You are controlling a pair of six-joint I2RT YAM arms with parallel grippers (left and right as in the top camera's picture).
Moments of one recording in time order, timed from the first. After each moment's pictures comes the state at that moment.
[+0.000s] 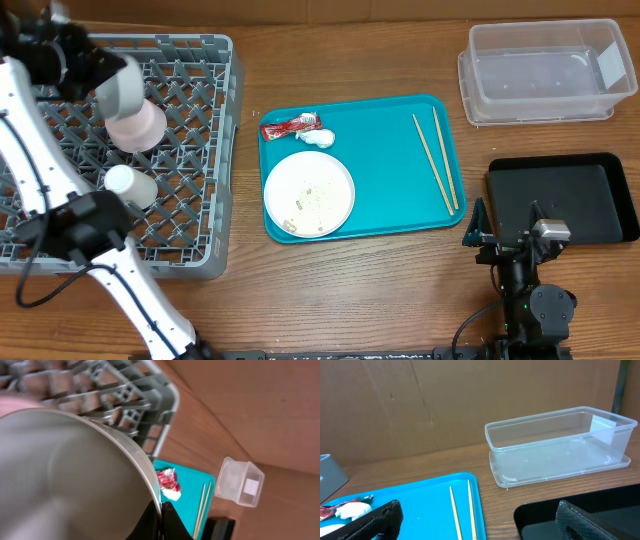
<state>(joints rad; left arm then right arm) 0.50 2.42 2.83 -1.69 0.76 -0.23 -0.02 0.01 0.02 -0.03 -0.01 0.17</state>
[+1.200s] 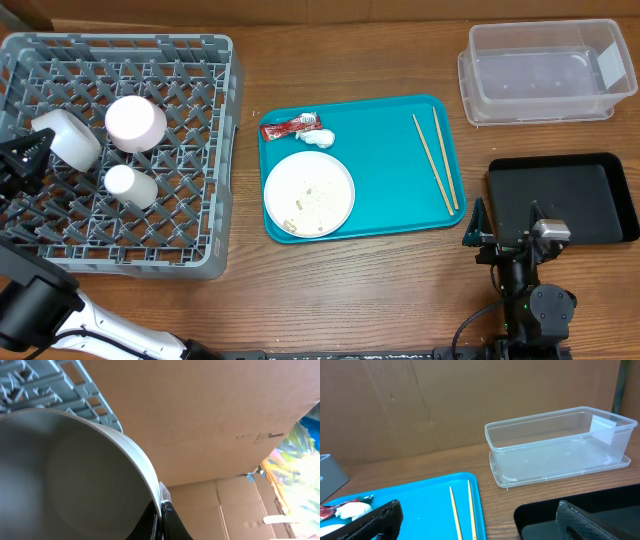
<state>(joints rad) 0.96 2.11 1.74 -1.26 1.53 0.32 -0.02 0.01 0.02 -0.04 -0.01 0.17</state>
